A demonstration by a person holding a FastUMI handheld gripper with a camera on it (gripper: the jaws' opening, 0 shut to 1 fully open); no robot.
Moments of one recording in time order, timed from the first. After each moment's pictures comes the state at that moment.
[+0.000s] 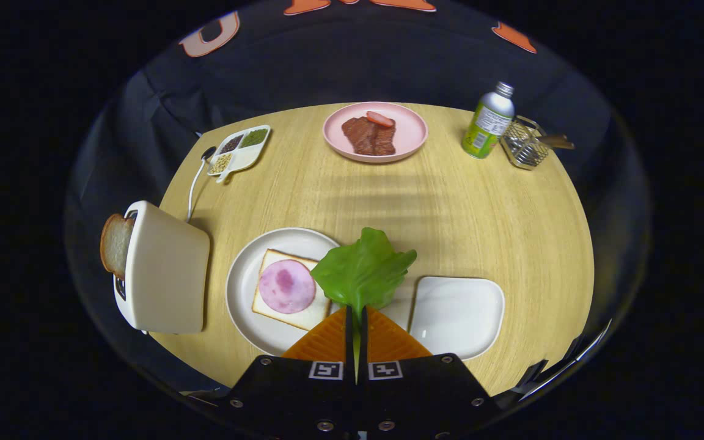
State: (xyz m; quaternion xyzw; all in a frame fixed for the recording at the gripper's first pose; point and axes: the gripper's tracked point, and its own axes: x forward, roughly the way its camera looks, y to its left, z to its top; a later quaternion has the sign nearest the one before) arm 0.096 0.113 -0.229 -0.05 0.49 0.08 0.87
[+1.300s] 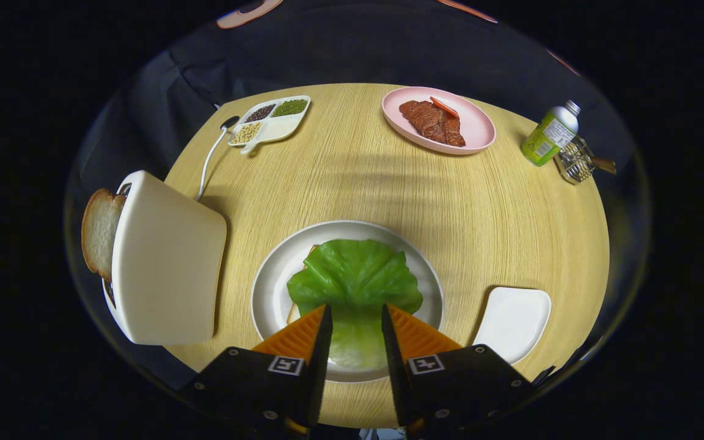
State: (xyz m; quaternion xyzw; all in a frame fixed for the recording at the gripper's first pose) arm 0.103 0.176 -0.265 -0.07 0.51 0.10 0.85
